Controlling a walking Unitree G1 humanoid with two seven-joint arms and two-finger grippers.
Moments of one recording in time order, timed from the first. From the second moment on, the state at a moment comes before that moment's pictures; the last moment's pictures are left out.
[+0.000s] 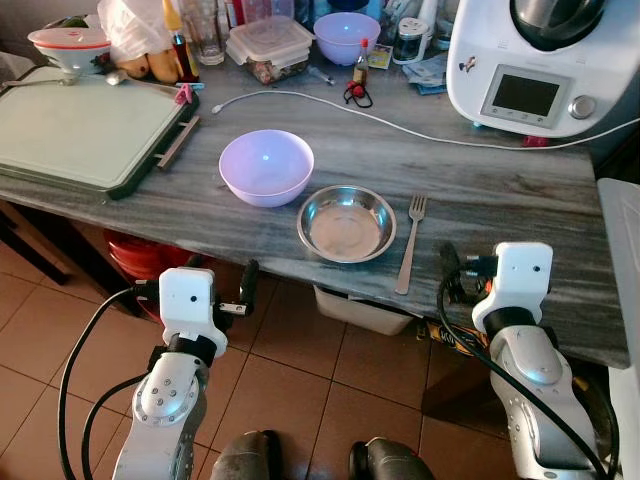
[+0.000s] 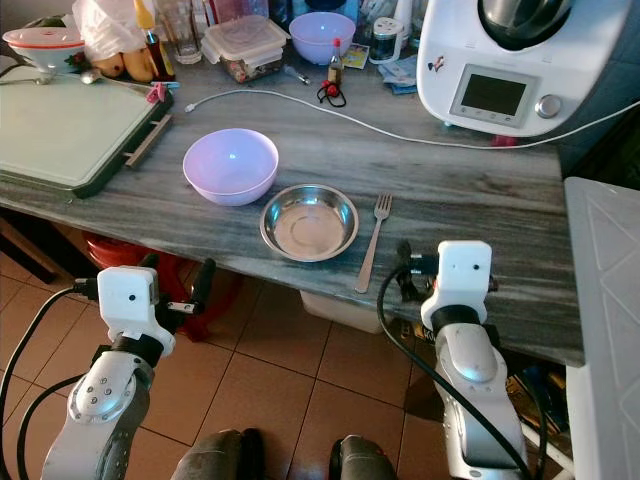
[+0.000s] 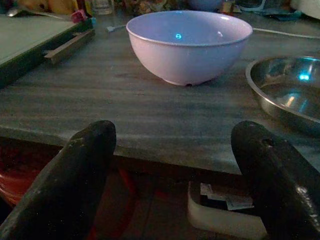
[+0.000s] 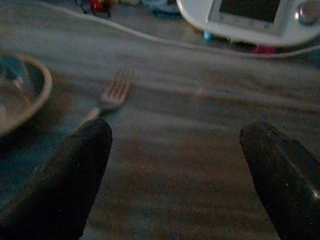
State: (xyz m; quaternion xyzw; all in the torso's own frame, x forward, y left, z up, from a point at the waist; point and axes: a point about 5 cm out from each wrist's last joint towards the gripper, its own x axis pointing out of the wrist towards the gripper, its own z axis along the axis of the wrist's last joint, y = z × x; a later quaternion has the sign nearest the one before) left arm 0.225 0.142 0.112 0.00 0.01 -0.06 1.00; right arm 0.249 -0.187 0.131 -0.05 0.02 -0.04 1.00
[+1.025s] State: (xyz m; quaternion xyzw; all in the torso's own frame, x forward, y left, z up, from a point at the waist) left arm 0.242 0.140 0.117 0.00 -0.01 -0.06 1.00; right arm 0.268 -0.182 0.141 -0.02 -0.02 -0.05 1.00
